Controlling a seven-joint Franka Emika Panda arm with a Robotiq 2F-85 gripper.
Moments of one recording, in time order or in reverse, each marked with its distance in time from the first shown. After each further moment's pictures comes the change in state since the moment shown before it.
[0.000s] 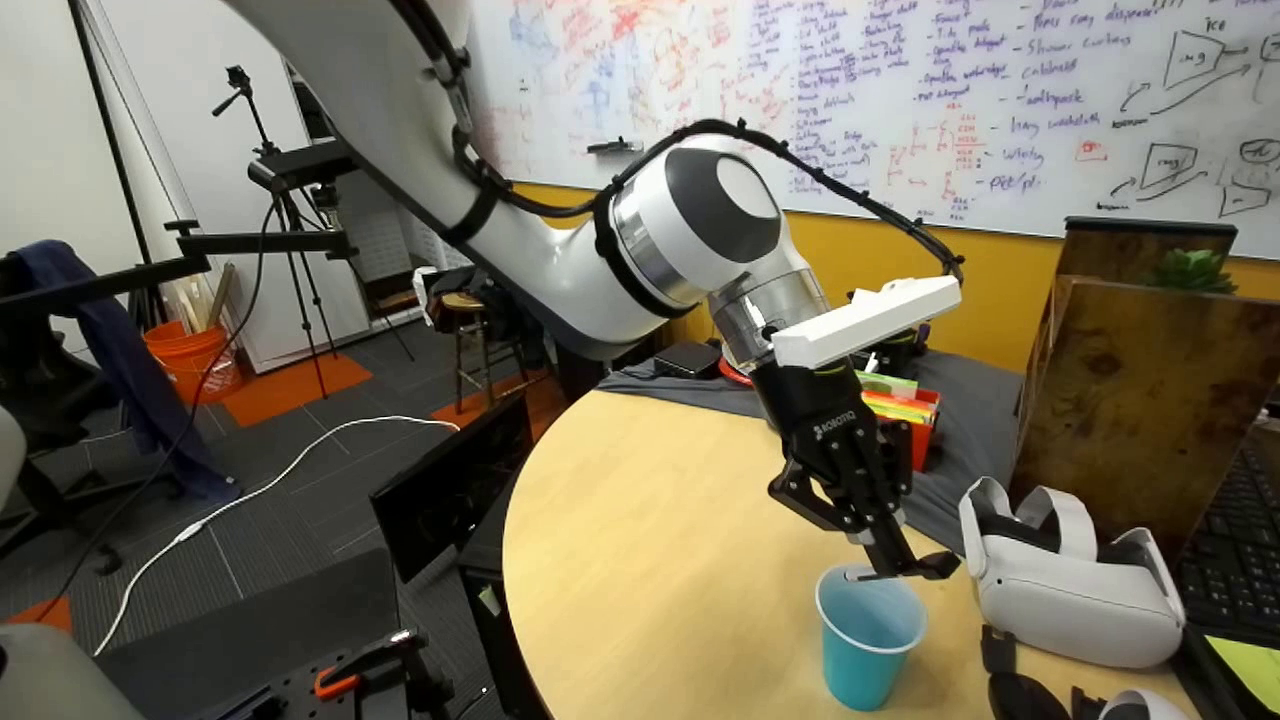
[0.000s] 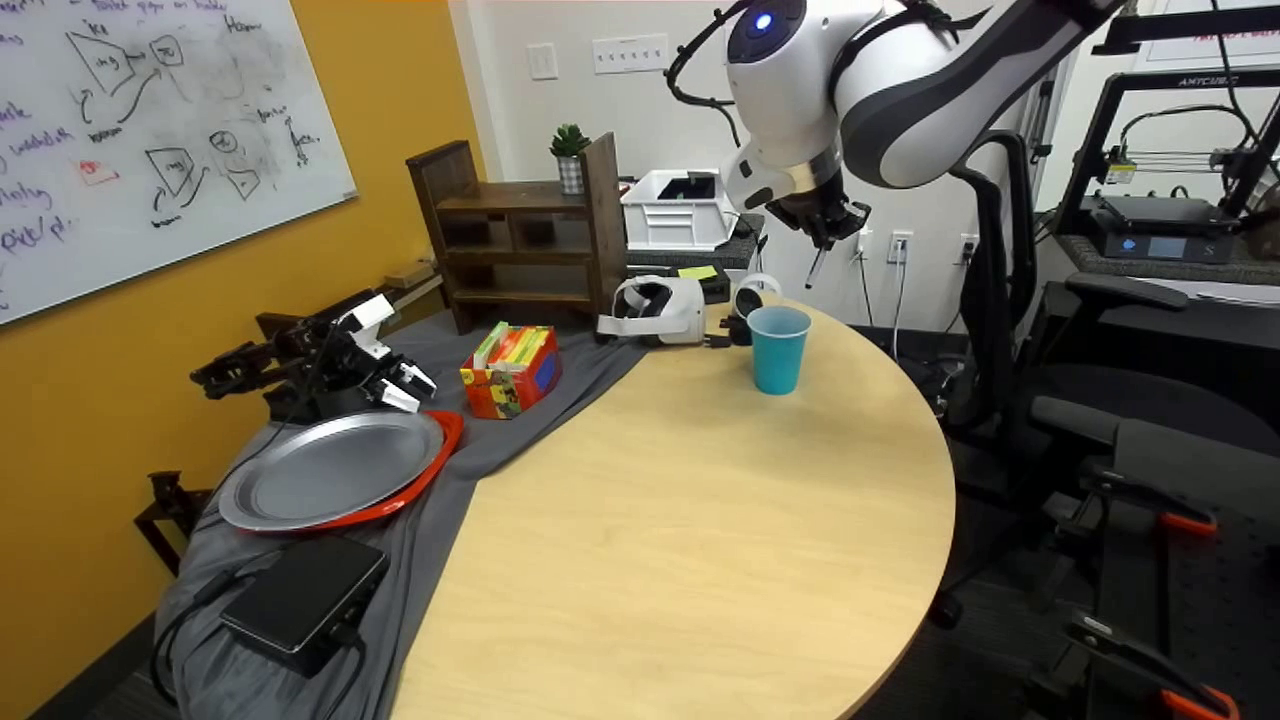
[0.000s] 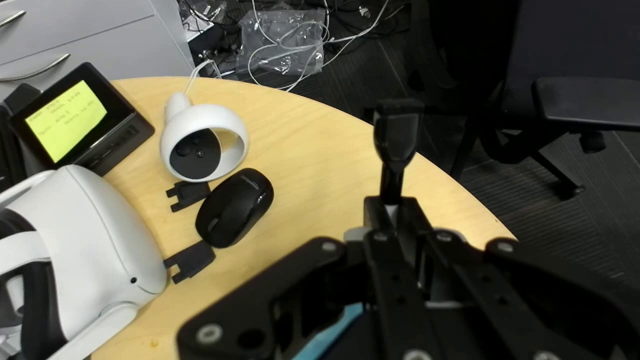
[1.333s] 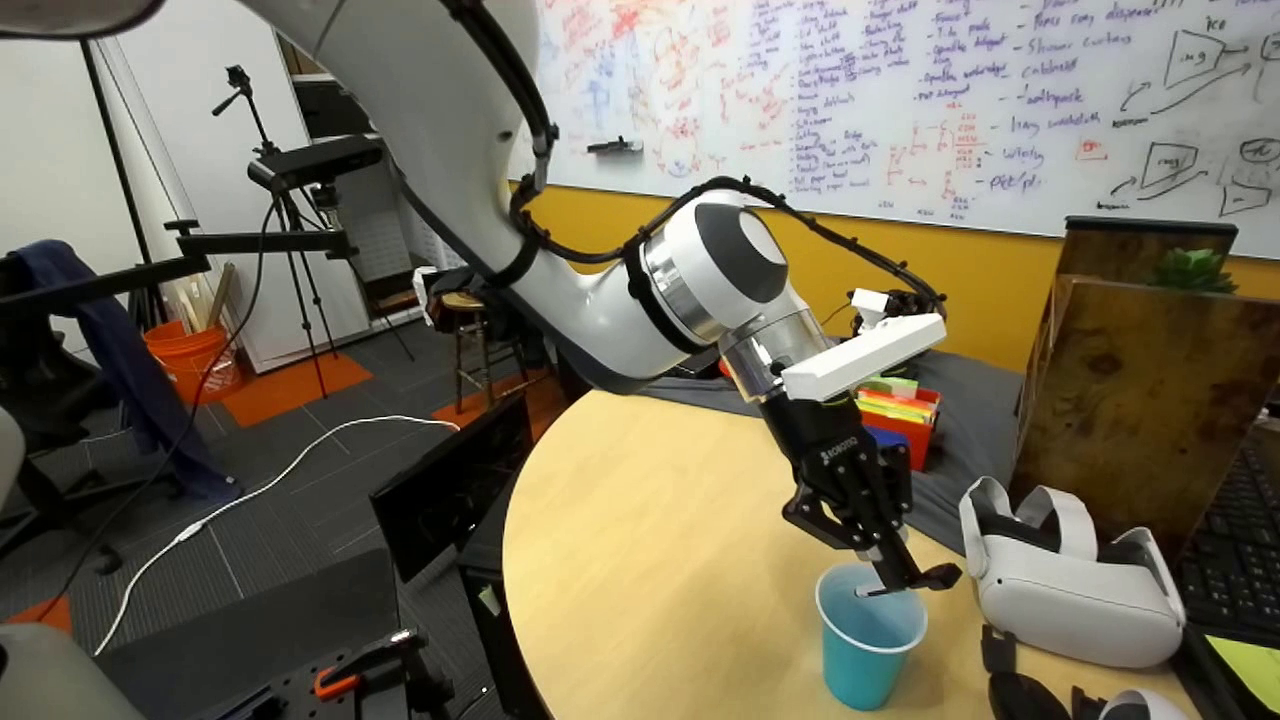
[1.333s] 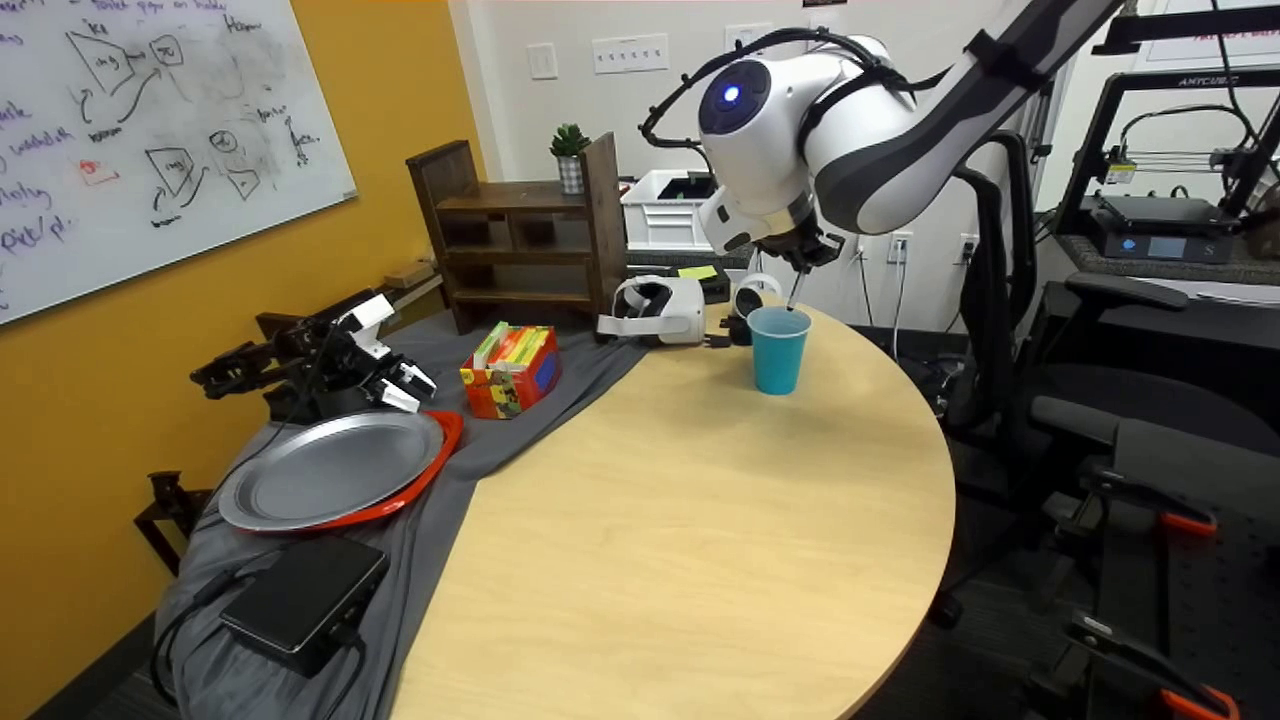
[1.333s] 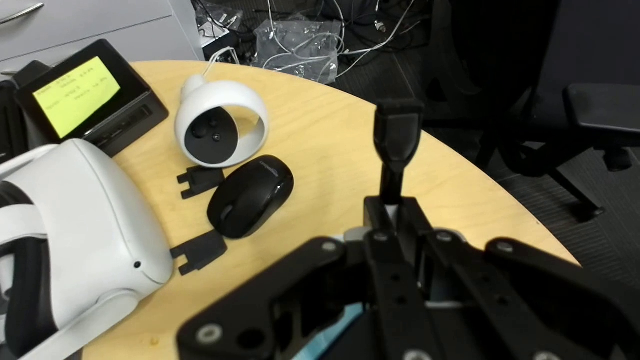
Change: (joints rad) arm 0.006 0.131 0.023 0.074 -0.097 0.000 0.079
